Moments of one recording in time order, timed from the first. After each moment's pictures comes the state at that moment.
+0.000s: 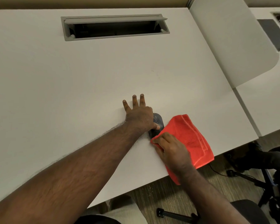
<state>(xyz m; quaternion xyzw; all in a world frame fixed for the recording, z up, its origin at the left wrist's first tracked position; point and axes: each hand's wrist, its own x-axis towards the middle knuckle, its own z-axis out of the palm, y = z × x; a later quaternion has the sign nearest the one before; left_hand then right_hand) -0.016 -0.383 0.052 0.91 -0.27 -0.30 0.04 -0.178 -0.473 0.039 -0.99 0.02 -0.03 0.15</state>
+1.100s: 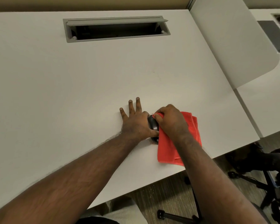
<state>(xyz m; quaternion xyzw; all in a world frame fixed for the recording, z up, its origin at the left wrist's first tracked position) -0.035 -0.361 0.027 0.92 -0.25 -0.26 0.14 -0.076 -0.495 0.055 -0.95 0.22 0.08 0.20</state>
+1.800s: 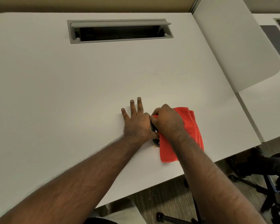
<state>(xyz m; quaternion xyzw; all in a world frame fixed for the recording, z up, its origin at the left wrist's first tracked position) -0.034 -0.363 0.024 0.94 -0.25 -0.22 0.11 -0.052 -0.479 0.062 -0.96 0.19 0.17 0.10</state>
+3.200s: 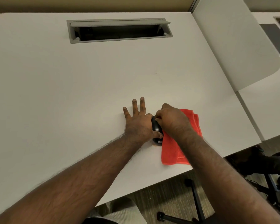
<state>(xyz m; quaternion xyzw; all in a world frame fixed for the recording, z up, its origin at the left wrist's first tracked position) -0.037 -0.363 0.036 0.92 -0.28 -0.24 0.10 -0.063 -0.490 0.073 -0.98 0.10 0.19 0.03</state>
